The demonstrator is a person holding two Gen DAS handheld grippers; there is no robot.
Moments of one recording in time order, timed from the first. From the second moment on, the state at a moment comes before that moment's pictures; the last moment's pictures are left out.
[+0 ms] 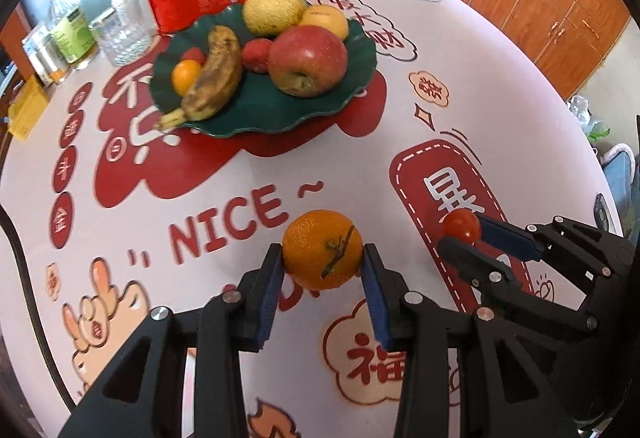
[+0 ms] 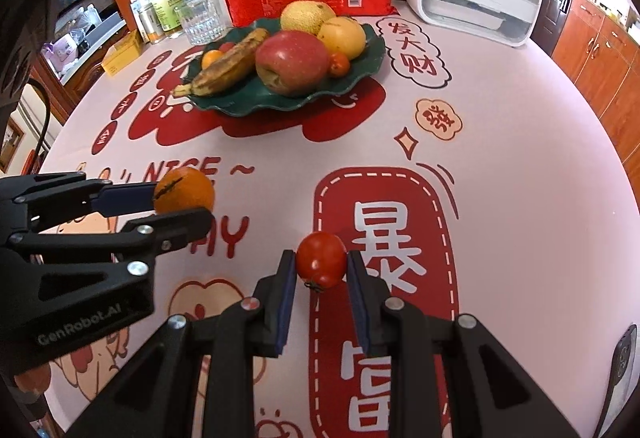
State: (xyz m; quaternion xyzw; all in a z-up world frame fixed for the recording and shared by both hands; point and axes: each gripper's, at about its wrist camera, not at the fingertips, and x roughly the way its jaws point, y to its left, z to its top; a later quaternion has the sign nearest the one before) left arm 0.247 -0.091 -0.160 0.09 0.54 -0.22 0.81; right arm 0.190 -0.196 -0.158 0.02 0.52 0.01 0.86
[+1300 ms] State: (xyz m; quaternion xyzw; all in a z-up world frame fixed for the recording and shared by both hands) left arm 0.348 -0.082 0.018 0.11 0.42 -0.15 0.89; right arm 0.332 -0.199 0.054 -0.01 0.40 0.05 0.91
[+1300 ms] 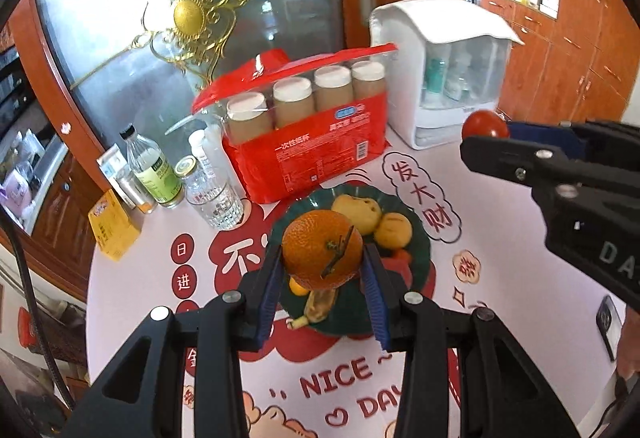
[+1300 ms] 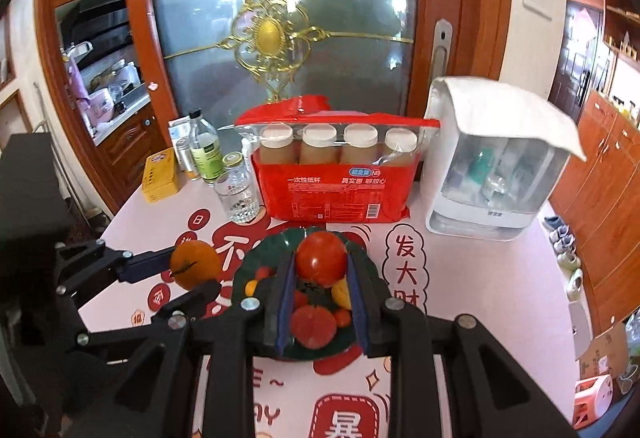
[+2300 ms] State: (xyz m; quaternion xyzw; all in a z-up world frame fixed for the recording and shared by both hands) left arm 0.443 -0.094 -0.152 0.08 0.53 -0.17 0.83; right arm 0.429 -0.200 -0.135 0.04 0.57 0.03 0.82
